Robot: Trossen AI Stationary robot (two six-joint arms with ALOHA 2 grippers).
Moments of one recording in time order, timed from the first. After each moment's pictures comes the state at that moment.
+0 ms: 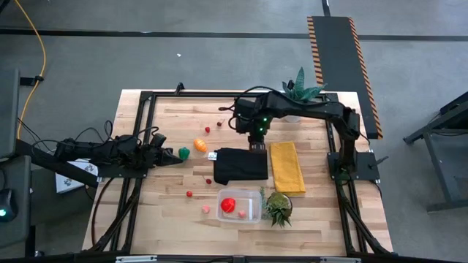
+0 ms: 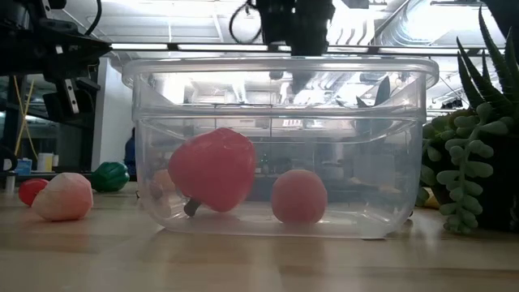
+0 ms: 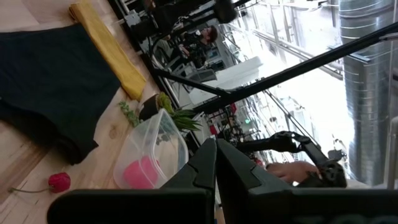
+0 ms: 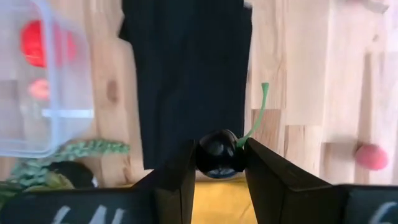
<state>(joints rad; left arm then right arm) 0.05 0.02 0.01 0.03 0.11 -1.15 -0.19 1.93 1.90 -1.30 -0.18 -0.16</state>
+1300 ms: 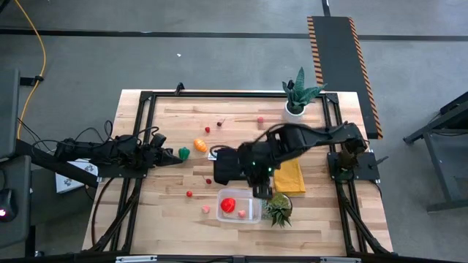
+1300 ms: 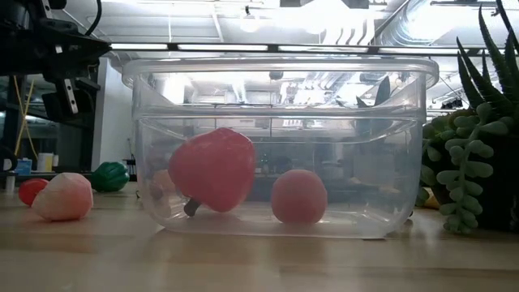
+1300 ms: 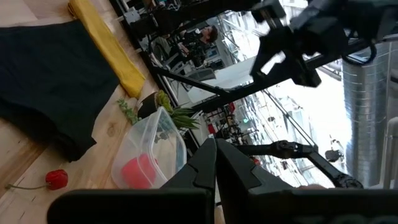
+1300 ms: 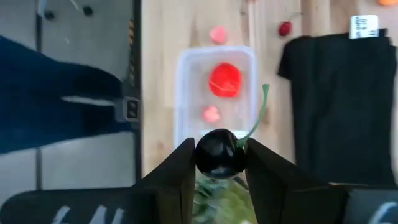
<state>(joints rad) 0.05 0.02 0.01 0.03 0.12 -1.17 0.25 1.93 2.24 -1.40 -0.18 0.36</state>
